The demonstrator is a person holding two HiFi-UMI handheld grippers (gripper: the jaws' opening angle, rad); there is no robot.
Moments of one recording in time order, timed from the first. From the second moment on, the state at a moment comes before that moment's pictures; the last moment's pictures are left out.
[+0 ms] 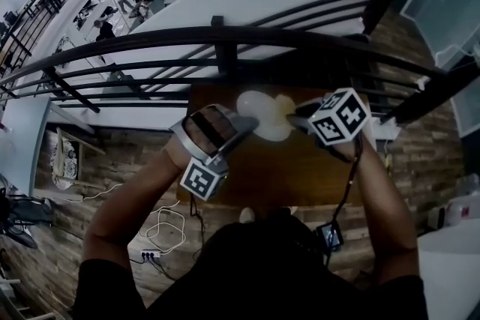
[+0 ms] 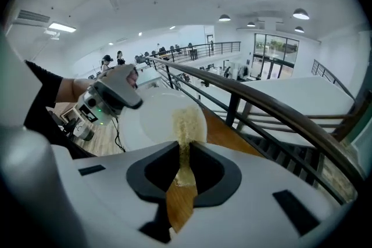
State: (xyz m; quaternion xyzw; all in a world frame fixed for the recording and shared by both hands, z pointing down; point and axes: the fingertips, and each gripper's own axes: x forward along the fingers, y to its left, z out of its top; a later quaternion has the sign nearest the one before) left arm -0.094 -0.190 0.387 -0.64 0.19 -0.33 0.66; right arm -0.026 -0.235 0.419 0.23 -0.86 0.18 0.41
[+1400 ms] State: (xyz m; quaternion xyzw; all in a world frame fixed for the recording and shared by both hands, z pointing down) left arm -0.055 -0.157 0.395 -0.65 0.12 -0.29 0.69; right arm -0.031 -0.225 0.416 0.16 -0.86 0.20 0.44
